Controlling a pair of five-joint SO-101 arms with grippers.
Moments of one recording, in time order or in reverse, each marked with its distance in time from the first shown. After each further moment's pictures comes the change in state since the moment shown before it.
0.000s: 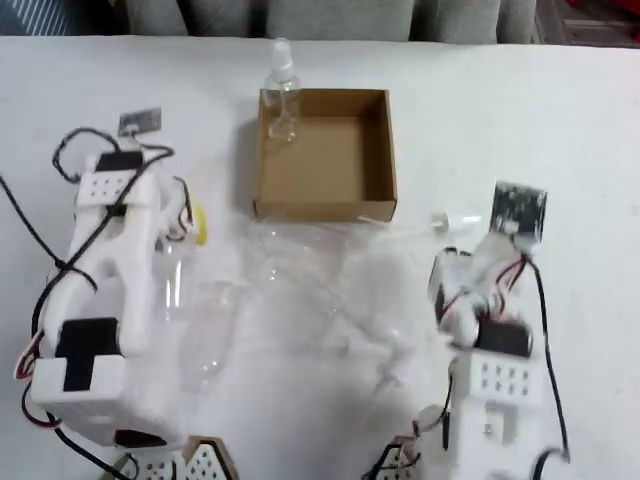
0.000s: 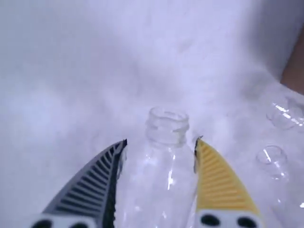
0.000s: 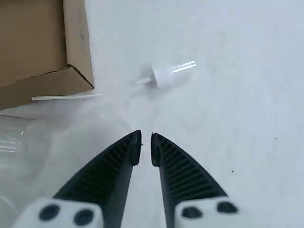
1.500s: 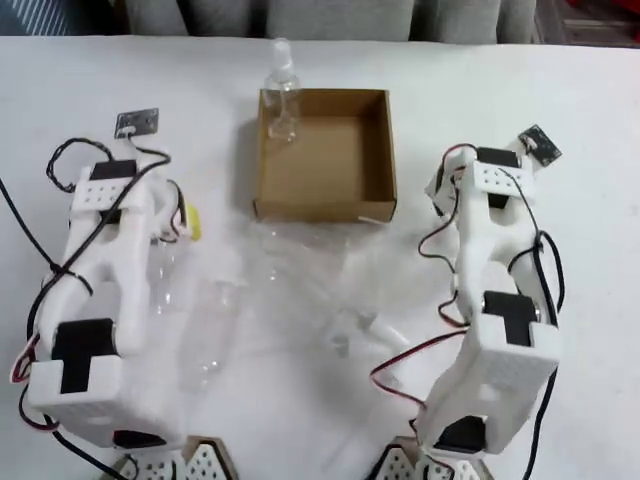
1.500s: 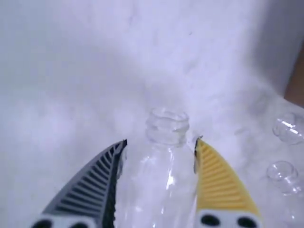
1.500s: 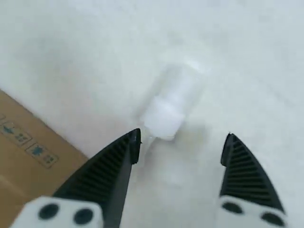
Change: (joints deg) left arm -1.8 -0.2 2.5 -6.9 -4.7; right arm -1.2 73.8 -61.5 14.8 -39.9
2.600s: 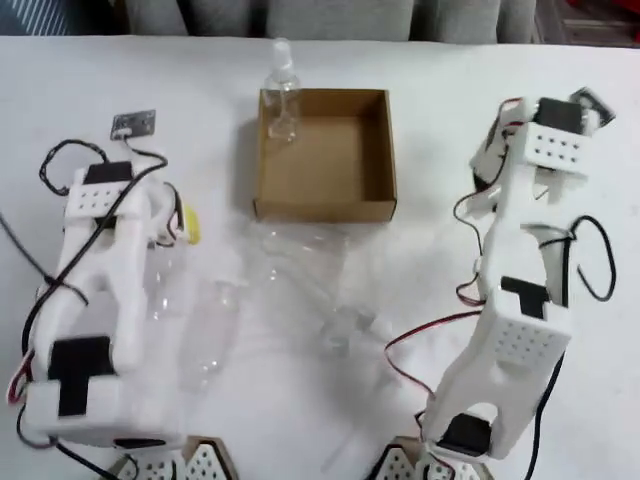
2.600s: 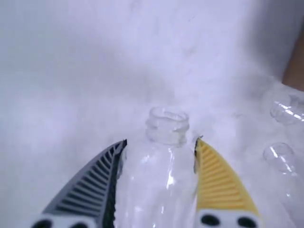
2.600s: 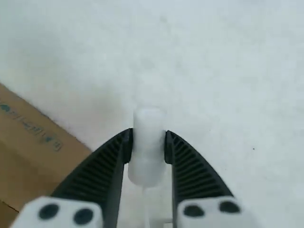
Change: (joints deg) left arm -0.2 -5.1 1.7 3.6 0.0; right arm 7.2 7.8 -38.2 33.8 10.6
